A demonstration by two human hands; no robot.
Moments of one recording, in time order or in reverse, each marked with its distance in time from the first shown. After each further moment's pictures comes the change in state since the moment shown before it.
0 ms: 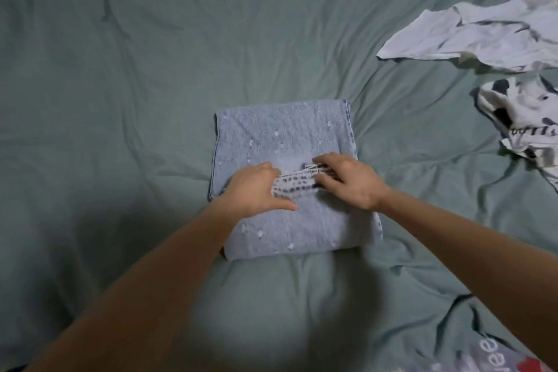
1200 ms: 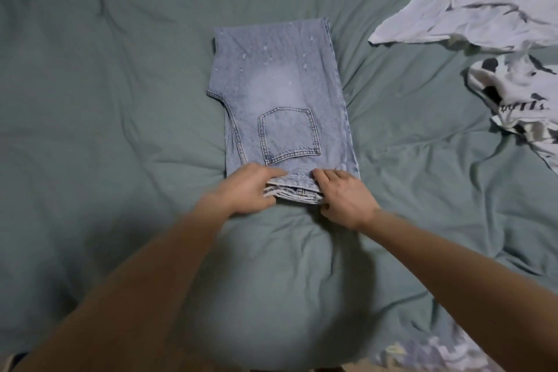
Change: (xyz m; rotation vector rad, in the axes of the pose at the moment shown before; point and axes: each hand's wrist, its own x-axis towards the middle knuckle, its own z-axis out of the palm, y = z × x) left_hand -0.027 0.000 0.013 -0.048 0.044 0.166; right_hand -0.038 -0.001 0.060 -0.411 0.024 -0.040
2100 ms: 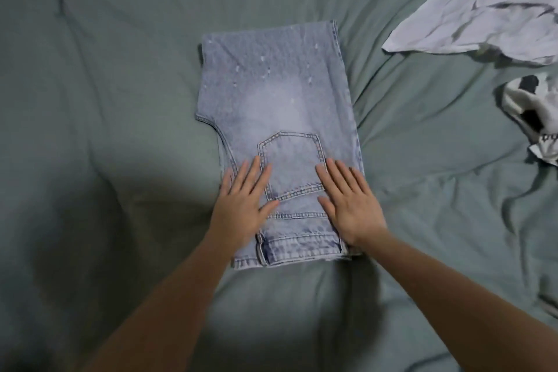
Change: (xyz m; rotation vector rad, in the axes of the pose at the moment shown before) left_hand 0.047 -0.056 0.048 0.317 0.195 -0.156; right_hand 0.056 0.023 0.032 0.021 0.140 0.178
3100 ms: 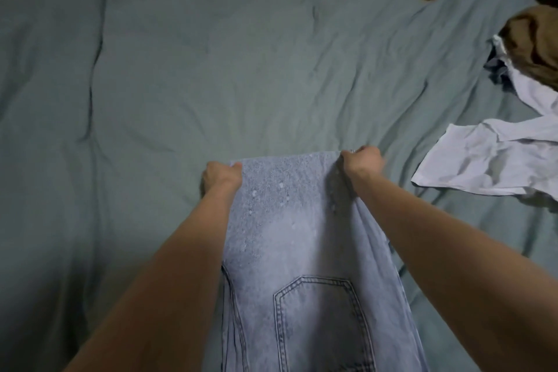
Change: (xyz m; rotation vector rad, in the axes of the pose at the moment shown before) left_hand 0.281 -0.152 -0.091 -1.043 0.310 -0.967; right_hand 0.328 0.066 -0.109 0.864 0.363 0.888
